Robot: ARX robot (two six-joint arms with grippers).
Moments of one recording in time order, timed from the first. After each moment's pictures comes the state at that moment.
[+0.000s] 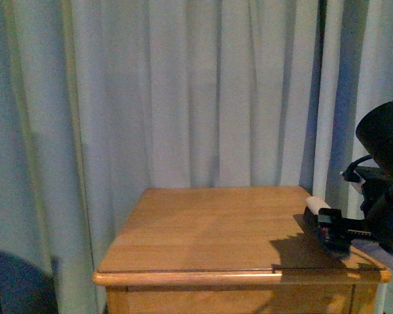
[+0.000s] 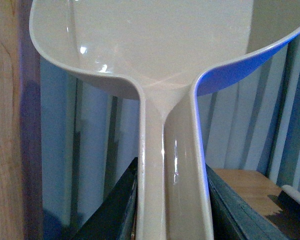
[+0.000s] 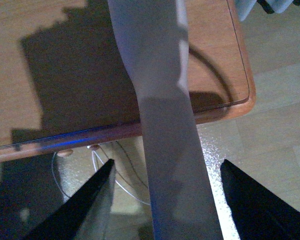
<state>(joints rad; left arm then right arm) 0.15 0.24 0.20 0.43 0.26 -0.15 0.24 1.92 1.32 -0.28 0.14 0.30</state>
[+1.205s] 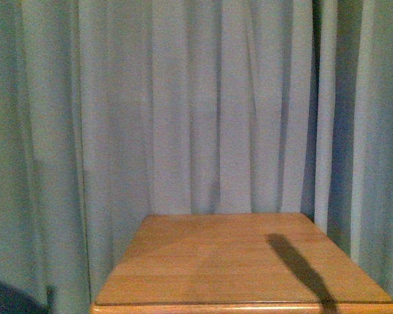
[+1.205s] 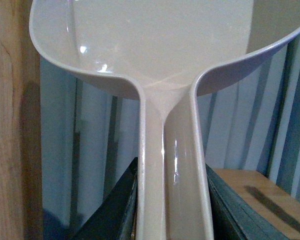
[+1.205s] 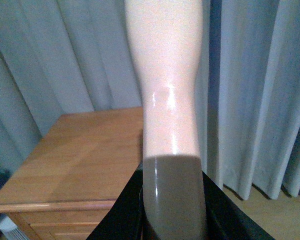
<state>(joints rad) 0.15 0.24 0.20 0.43 0.26 -0.15 0.17 0.74 0.50 0.30 0.04 0.14</state>
